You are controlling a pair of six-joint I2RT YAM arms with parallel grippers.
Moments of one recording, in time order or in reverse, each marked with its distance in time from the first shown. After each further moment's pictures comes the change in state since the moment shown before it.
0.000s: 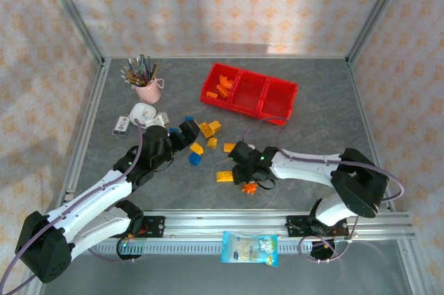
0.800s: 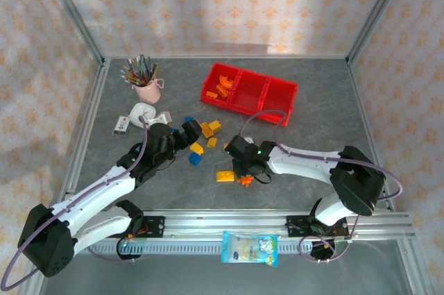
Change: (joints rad) left arm 0.000 0.061 0.033 -0.006 0.000 0.027; right arm -0.024 0.008 0.104 -0.045 0.066 -0.015
